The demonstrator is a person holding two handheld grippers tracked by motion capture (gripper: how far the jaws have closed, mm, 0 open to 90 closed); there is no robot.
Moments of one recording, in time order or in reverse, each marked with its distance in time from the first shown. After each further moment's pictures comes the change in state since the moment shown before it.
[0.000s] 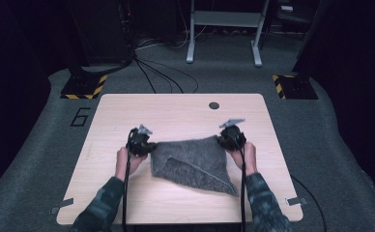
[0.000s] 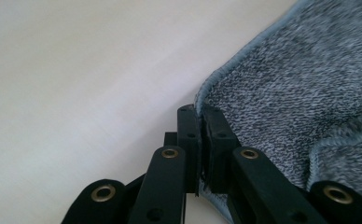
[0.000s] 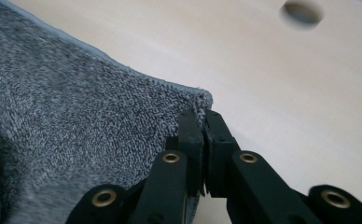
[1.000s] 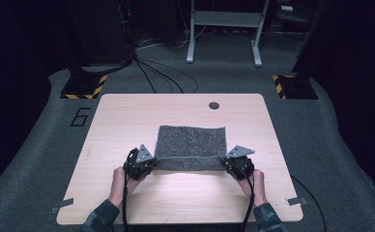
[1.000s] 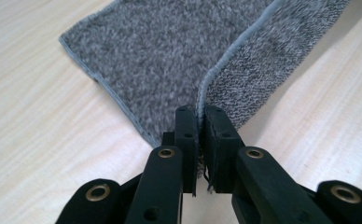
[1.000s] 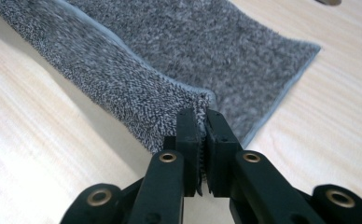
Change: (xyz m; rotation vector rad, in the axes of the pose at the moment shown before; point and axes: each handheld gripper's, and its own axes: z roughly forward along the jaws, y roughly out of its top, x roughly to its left) left arm -0.062 -0.051 -0.038 -0.098 0.004 0.171; right arm 0.039 -0.081 -0.040 -0.100 0.005 -0.089
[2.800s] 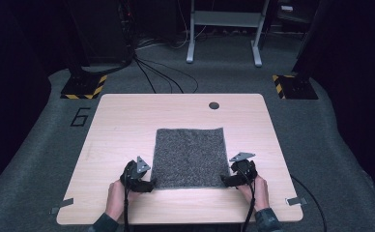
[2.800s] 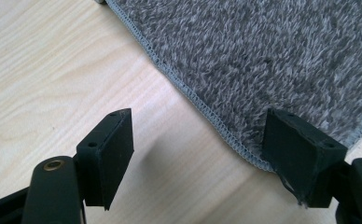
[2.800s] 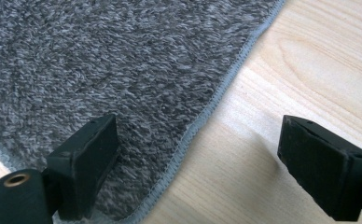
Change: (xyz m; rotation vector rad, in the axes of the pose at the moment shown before) left arm -0.016 -0.033 0.000 0.158 0.099 -0.066; right arm -0.009 -0.032 0.015 0.188 -0.009 0.101
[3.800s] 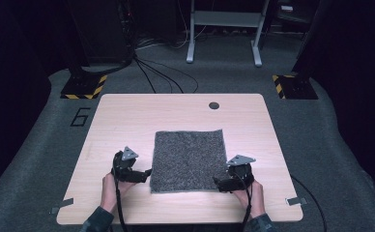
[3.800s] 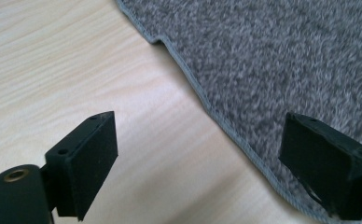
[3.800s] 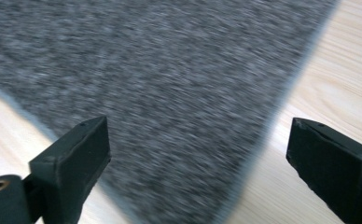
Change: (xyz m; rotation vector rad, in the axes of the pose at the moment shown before) left arm 0.047 0.009 -0.009 -0.095 -0.089 -0.160; right arm 0.033 0.007 -0.027 -0.120 0.063 -0.002
